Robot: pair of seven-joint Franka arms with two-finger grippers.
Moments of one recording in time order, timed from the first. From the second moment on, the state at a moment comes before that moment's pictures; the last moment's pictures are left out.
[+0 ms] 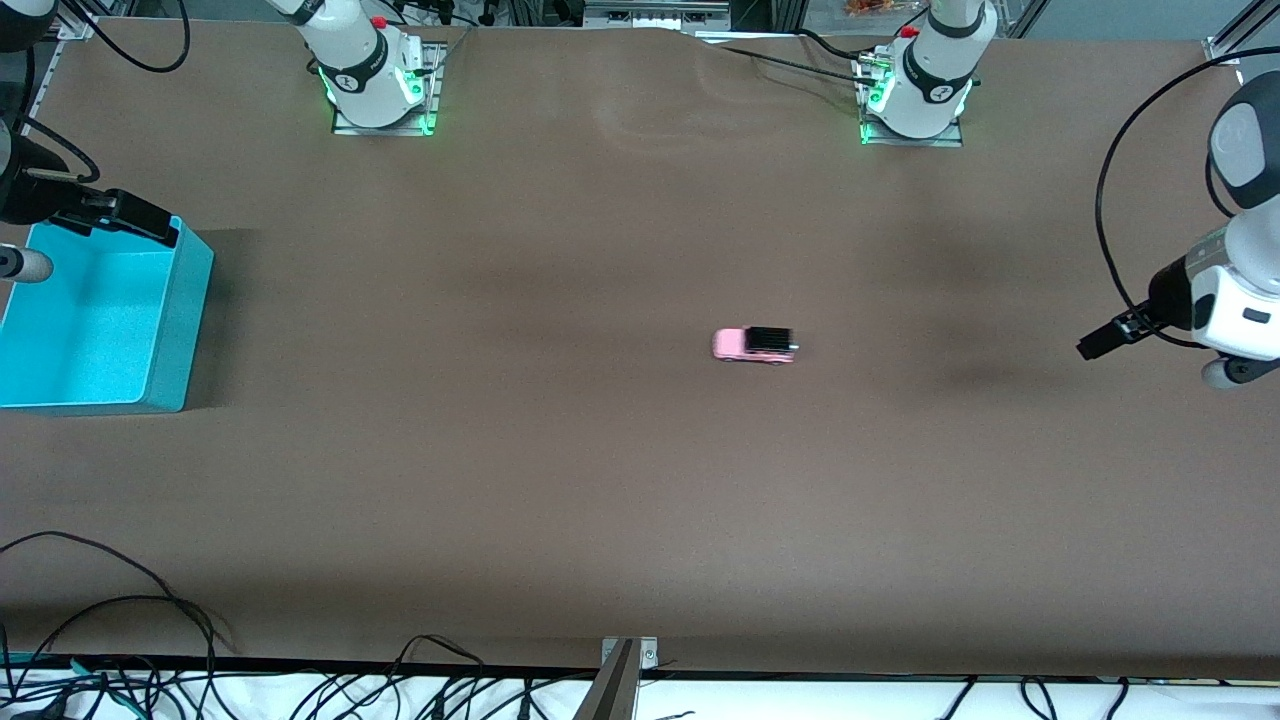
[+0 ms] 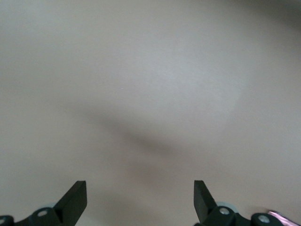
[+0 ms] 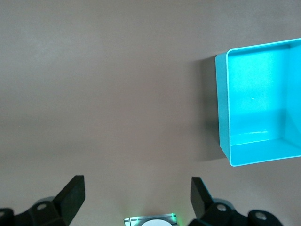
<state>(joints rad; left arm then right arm) 0.10 0.12 -0.03 -1.80 0.05 1.90 -0.39 0.06 0.05 -0.08 -1.57 -0.02 1.48 0.10</state>
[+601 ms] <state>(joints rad) 0.02 0.10 -0.01 -1.72 0.05 1.75 -0.12 0.06 0.05 -0.08 -1.57 -0.02 1.48 0.10</state>
